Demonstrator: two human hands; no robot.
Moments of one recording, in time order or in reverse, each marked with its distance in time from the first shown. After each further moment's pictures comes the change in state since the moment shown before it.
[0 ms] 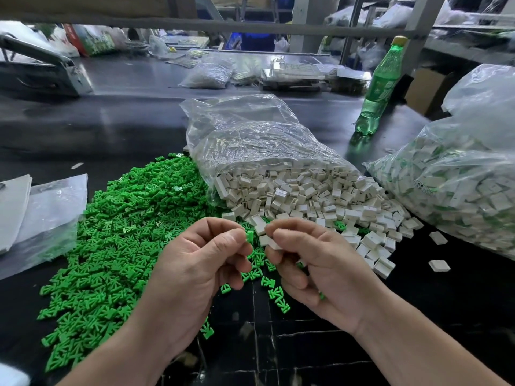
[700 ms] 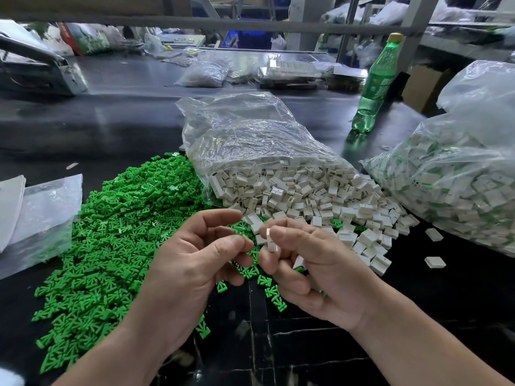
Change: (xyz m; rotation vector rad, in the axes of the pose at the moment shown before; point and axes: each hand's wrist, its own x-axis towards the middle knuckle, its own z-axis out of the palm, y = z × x) left_hand 0.001 0.002 0.001 0.029 -0.007 0.026; right_hand -0.002 -0.004 -0.001 0.088 -0.123 0.068
